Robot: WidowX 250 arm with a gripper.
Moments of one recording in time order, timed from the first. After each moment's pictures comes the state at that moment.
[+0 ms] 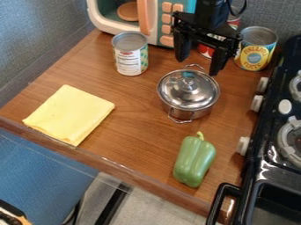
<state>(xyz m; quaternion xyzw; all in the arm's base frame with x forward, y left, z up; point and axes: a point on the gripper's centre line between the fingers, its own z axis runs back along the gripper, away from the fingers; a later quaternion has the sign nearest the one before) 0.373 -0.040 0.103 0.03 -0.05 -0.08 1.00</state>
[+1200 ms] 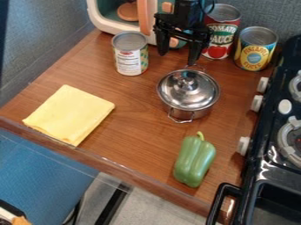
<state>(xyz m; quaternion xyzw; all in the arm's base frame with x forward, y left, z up) 0.432 0.020 0.063 0.04 -0.03 0.00 1.00</state>
